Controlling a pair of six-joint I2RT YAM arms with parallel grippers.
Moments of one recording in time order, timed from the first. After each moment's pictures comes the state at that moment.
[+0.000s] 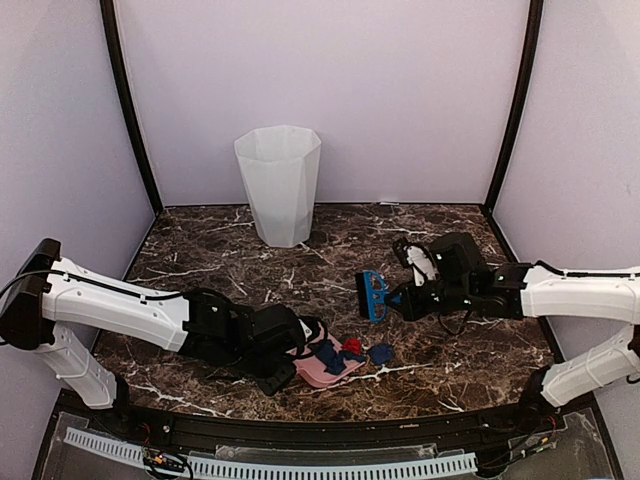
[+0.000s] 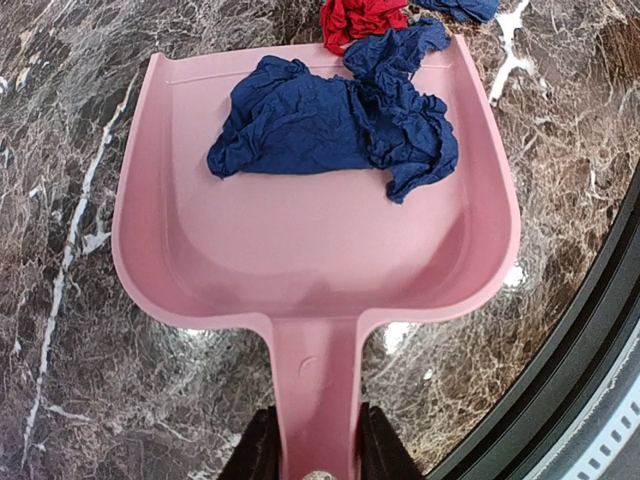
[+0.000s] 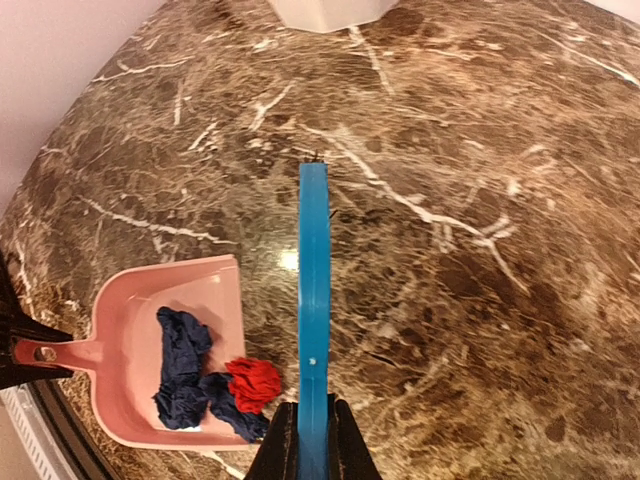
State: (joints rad) left arm -1.28 1.56 0.97 -0.58 -0.19 -0.38; right arm 0.83 1.26 0.72 -0.14 -0.08 0.35
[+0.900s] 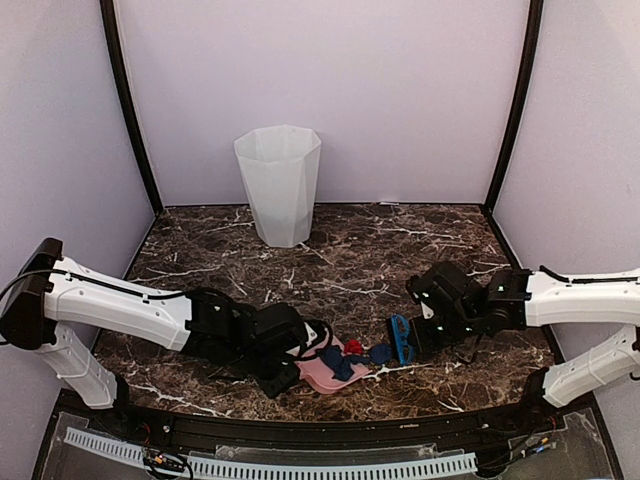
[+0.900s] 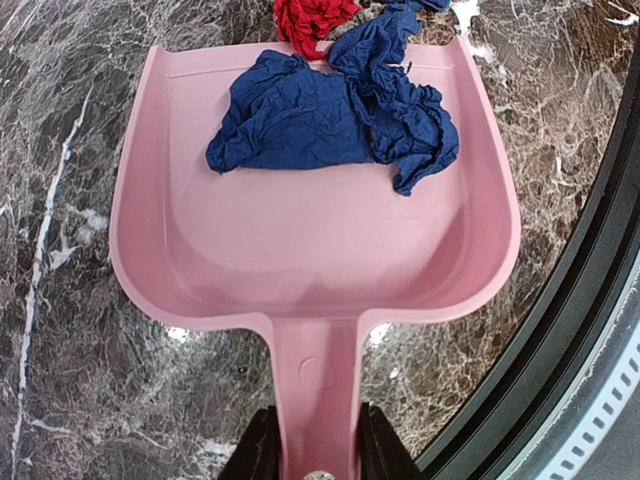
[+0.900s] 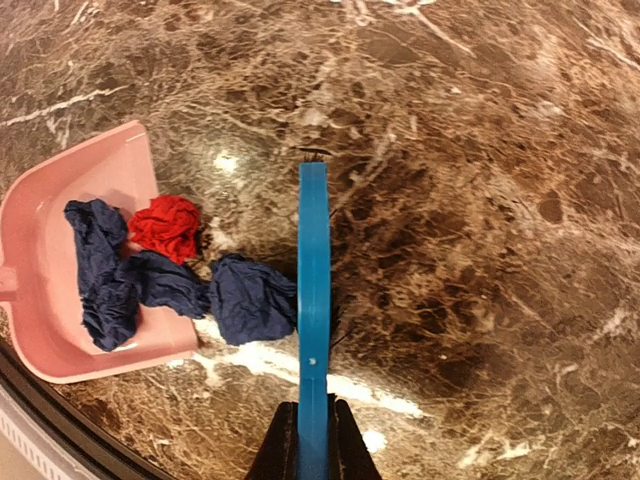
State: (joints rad) left arm -1.28 1.57 0.98 -0.58 -0.11 -0.35; right arm 1.00 1.21 0.75 -0.62 0.16 0.65
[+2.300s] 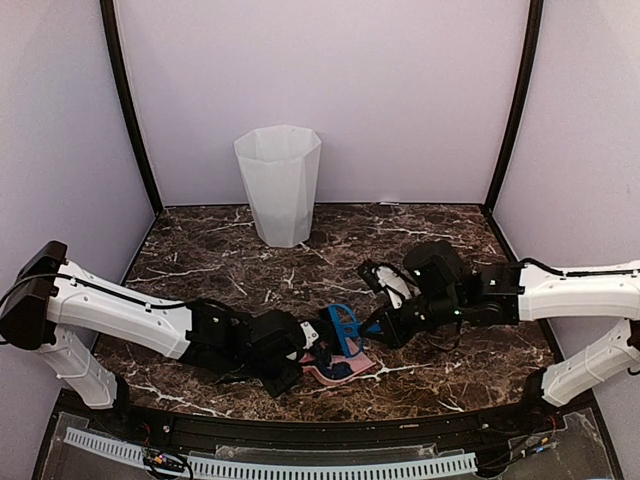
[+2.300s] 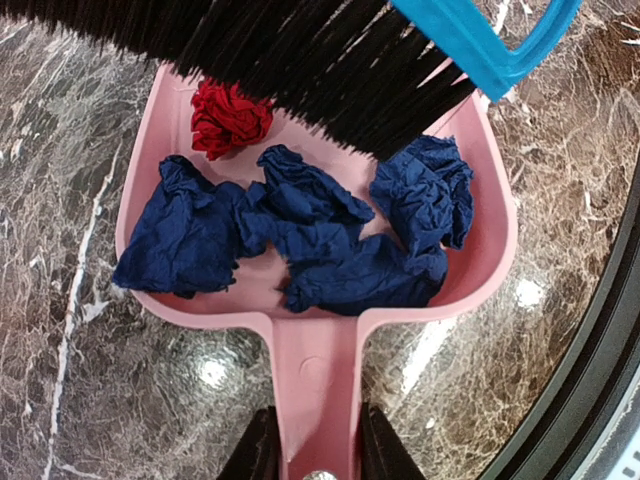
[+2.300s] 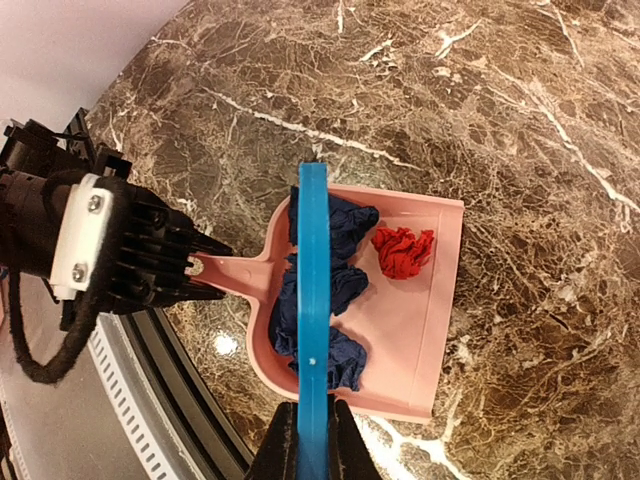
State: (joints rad) left arm -1.28 1.57 0.90 -0.40 -0.23 -0.29; right arm 1.05 1.29 0.84 -0.31 -0.16 0.38
